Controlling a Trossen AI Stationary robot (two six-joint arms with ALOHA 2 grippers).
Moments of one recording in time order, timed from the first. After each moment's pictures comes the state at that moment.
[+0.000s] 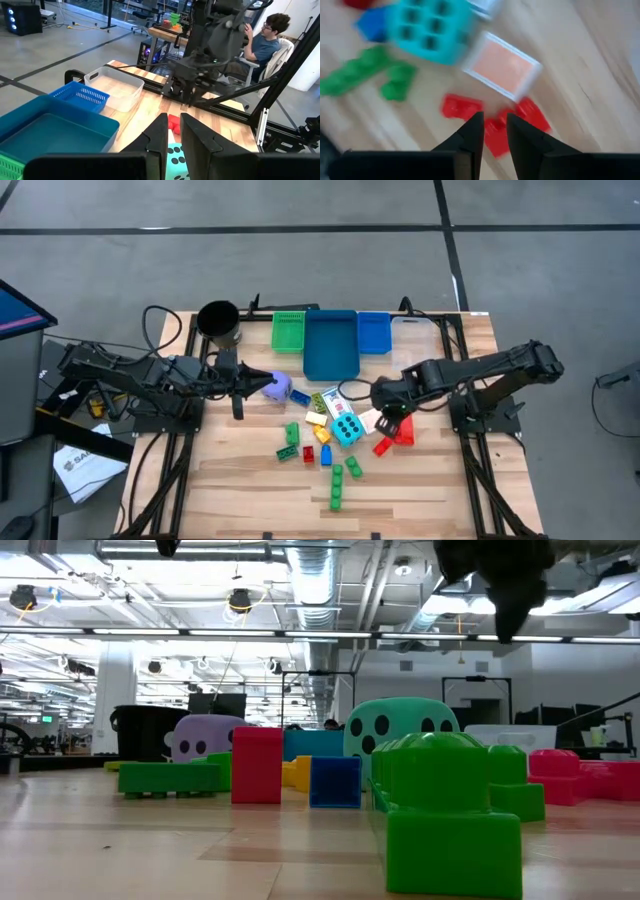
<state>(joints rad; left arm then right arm) -0.25 0.84 0.82 -0.15 -0.47 -0.32 0.16 1.44 1.27 -1.21 0.05 0.79</state>
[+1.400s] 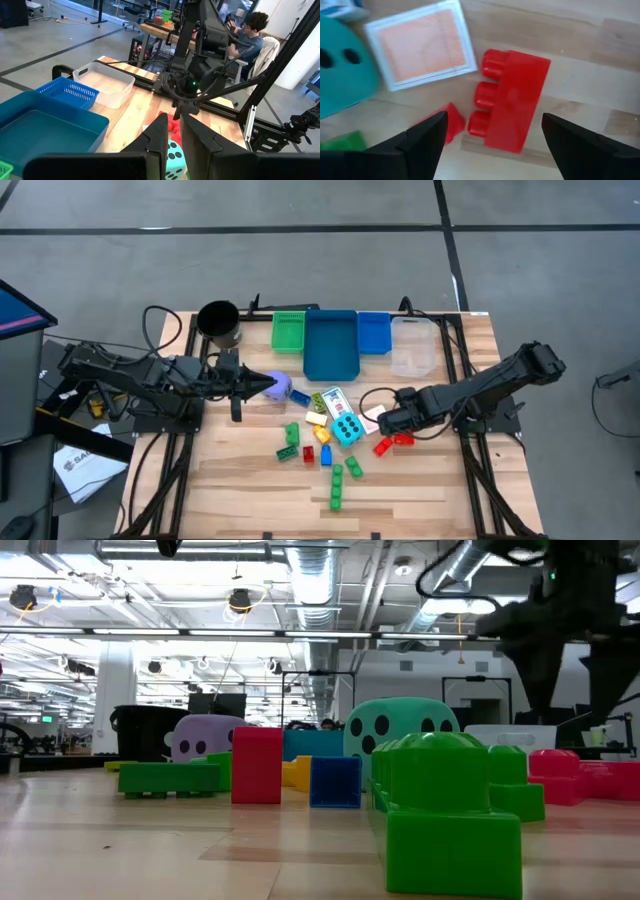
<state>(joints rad) -0.25 0.84 0.82 -0.15 -0.42 -0.35 0.31 1.43 0.94 -1.03 0.11 1.68</state>
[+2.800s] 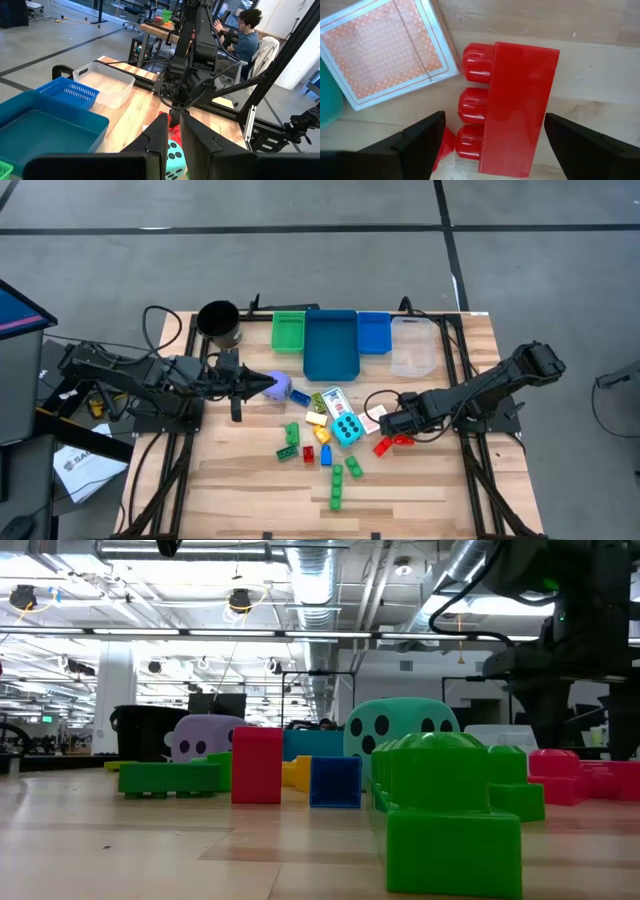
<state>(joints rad) -0.25 0.84 0.82 -0.15 -0.42 -0.35 0.31 1.44 0.77 -0.83 0.08 1.78</state>
